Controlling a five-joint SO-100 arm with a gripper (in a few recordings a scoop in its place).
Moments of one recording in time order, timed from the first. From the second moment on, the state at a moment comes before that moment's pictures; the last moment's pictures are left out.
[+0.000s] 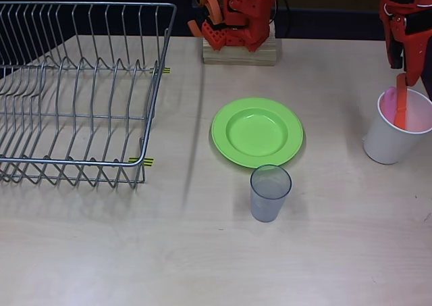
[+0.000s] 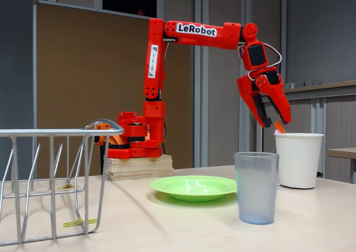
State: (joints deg) arm -63.1 88.2 93.3 71.2 43.7
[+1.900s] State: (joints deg) arm -58.7 89.4 70.0 84.8 38.1
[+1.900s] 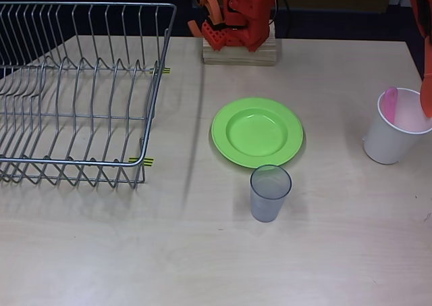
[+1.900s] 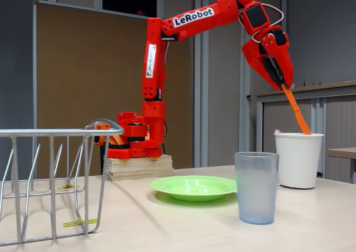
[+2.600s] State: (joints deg) arm -56.0 108.6 70.0 90.6 35.3
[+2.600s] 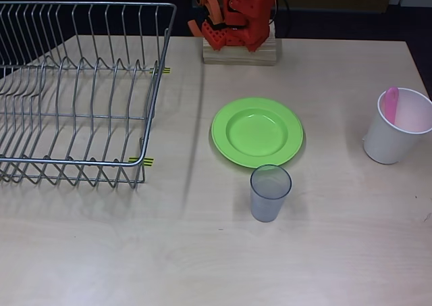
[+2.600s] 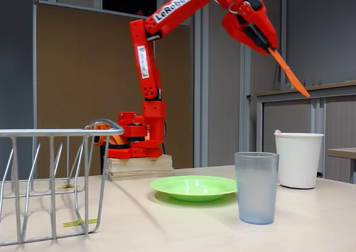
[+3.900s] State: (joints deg) arm 6.0 151.3 154.0 54.2 9.3
